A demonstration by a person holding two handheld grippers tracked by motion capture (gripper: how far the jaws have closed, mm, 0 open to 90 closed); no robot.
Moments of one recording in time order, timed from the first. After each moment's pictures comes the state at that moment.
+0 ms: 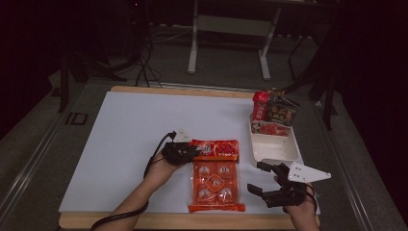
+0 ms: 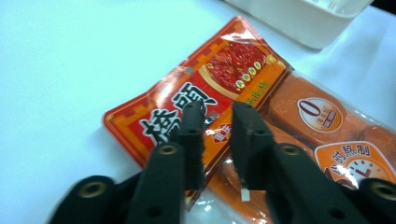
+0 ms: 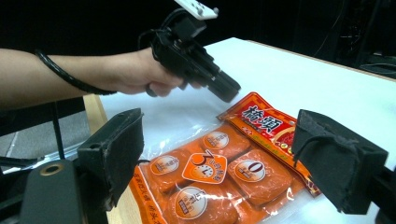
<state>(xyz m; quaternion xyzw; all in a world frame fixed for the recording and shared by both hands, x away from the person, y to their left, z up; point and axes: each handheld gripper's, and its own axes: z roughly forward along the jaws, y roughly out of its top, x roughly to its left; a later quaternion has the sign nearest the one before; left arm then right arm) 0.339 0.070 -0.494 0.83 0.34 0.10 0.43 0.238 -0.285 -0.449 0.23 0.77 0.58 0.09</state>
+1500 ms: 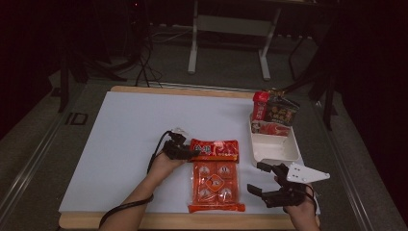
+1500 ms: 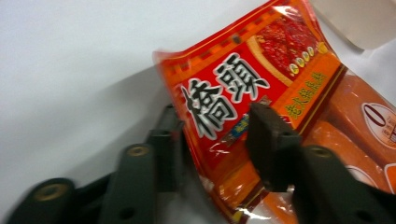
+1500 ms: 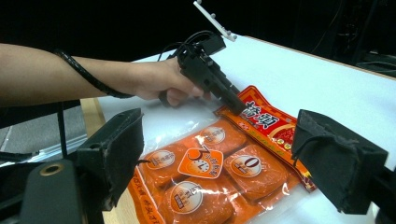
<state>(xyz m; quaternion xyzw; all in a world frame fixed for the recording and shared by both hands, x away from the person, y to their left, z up) 0.381 0.071 -0.541 0.81 0.41 0.00 0.41 0.238 -0.285 -0.451 0.23 0.78 0.58 0.10</state>
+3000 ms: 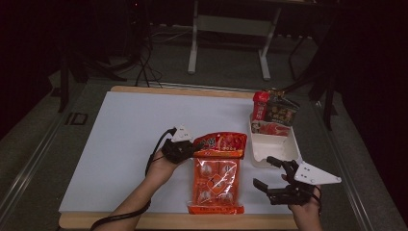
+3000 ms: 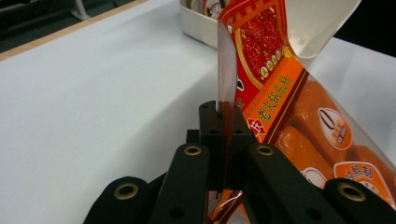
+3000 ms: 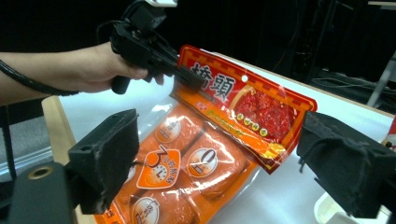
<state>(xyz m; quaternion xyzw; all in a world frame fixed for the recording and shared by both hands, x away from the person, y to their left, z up) 0.329 0.065 -0.465 0.82 0.30 0.13 0.47 0.232 -0.293 -0.435 0.25 0.76 0.58 0.17</state>
